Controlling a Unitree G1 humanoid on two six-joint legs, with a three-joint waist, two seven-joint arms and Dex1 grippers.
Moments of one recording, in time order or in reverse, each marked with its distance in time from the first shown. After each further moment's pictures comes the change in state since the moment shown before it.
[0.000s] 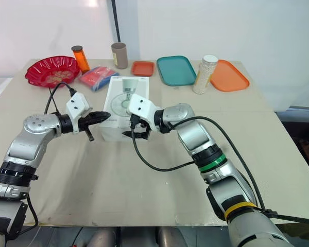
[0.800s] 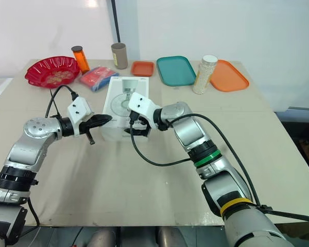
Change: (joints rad) left arm 0.042 -0.003 -0.003 -0.054 0.028 -0.023 -0.012; right arm -0.041 0.035 -0.006 0.110 -0.030 0.036 -0.024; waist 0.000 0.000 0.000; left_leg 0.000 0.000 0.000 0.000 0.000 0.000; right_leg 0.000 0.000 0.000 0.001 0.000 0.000
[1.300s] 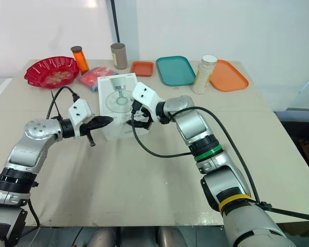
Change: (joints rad) left arm 0.017 -0.005 -0.002 -0.026 0.000 0.000 -0.008; right arm -0.046 0.006 -0.071 0.035 0.024 0.044 -0.041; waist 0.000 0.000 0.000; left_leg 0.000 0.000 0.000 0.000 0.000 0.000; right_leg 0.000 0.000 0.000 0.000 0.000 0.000
